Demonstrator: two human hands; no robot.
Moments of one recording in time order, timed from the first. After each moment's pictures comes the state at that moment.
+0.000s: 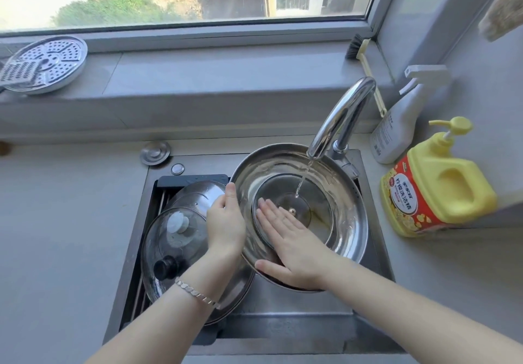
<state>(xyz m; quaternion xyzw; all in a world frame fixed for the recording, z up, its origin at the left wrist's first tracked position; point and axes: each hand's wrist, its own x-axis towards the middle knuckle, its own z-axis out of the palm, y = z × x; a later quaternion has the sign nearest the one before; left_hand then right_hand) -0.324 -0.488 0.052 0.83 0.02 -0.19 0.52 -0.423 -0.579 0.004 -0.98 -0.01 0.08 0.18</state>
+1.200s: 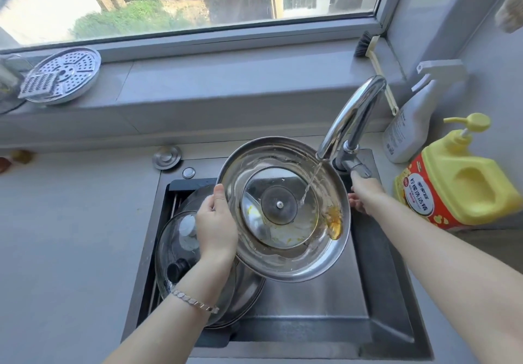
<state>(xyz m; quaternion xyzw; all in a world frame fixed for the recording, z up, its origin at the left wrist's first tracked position) -0.313 -0.470 0.058 0.84 0.03 -0.12 0.53 -0.393 -0.711 -0.021 -0.53 0.64 0.01 0.57</state>
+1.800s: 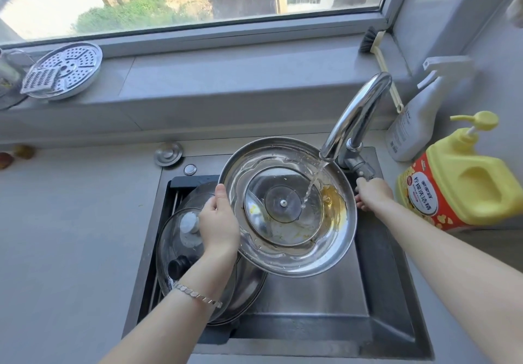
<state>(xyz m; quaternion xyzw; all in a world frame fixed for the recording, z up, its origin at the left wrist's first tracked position) -0.311 -0.474 0.054 0.84 0.07 -0.15 0.51 -0.403 -0.713 -0.027 -0.65 0.61 0.03 0.45</state>
